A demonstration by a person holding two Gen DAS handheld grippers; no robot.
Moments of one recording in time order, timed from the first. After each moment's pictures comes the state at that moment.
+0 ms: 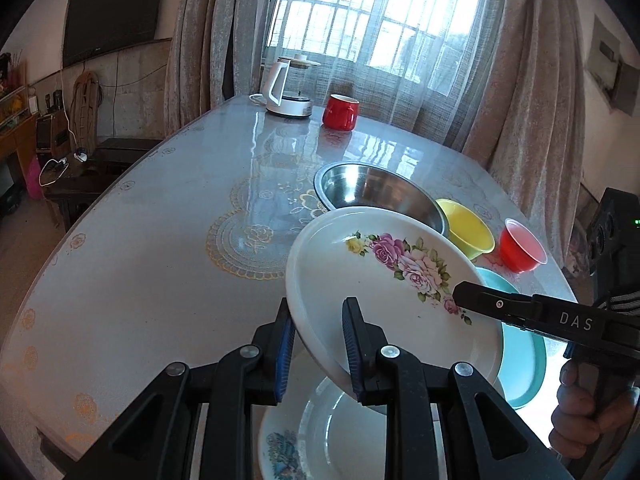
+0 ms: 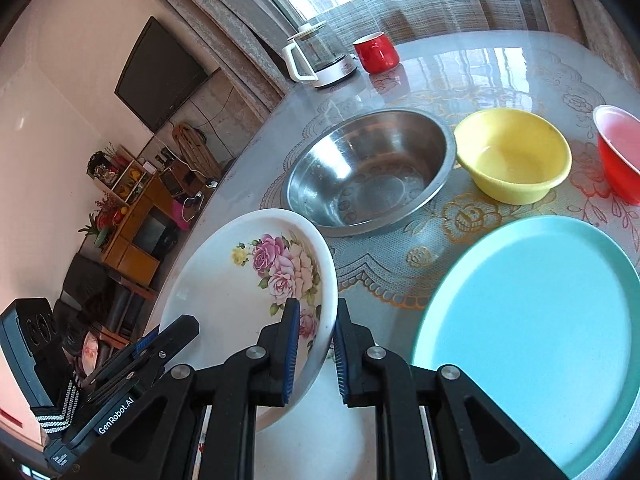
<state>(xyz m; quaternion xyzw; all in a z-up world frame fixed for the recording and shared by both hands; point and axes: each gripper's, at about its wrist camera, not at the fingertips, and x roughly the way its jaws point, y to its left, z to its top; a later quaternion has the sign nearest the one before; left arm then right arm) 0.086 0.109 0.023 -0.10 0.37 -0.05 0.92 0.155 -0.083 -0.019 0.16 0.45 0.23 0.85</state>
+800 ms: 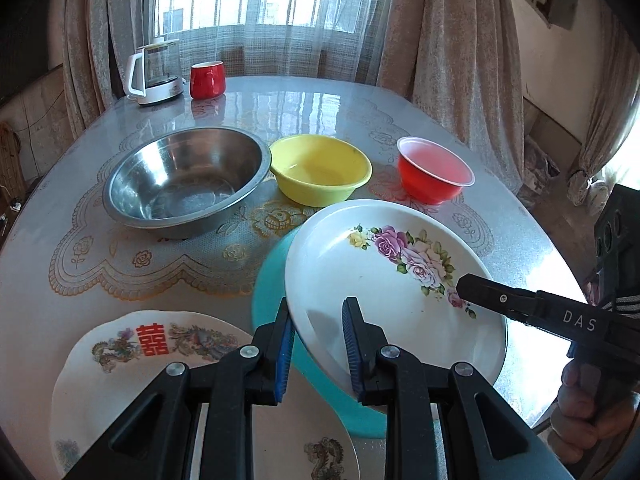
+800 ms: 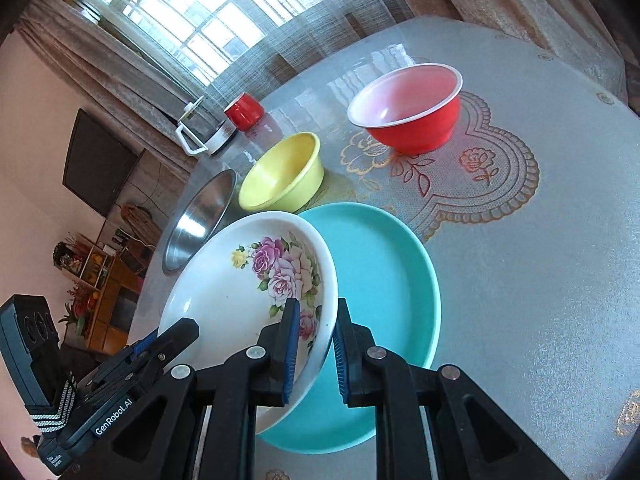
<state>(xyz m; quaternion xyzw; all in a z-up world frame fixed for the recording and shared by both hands) 0.115 -0.061 0.007 0.00 0.42 -0.17 0.89 0.115 -0.247 -0.040 0.26 0.43 0.10 0.86</state>
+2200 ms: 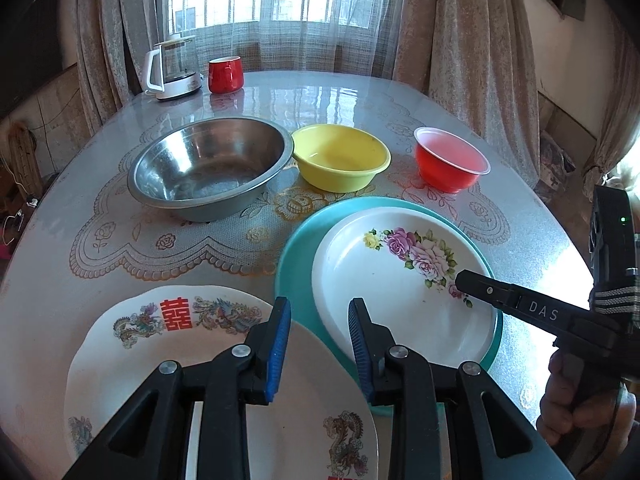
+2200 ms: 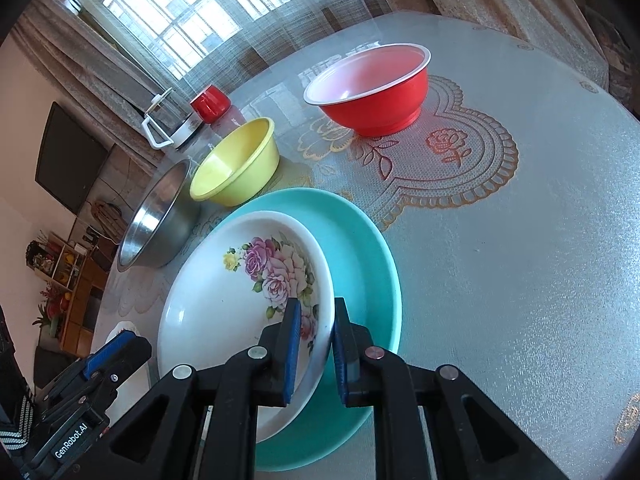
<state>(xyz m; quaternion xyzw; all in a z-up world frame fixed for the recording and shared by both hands) 0.097 -0.049 0.009 0.01 0.42 -0.13 0.90 0.117 -0.248 -0.063 0.23 0.44 0.05 0.87</state>
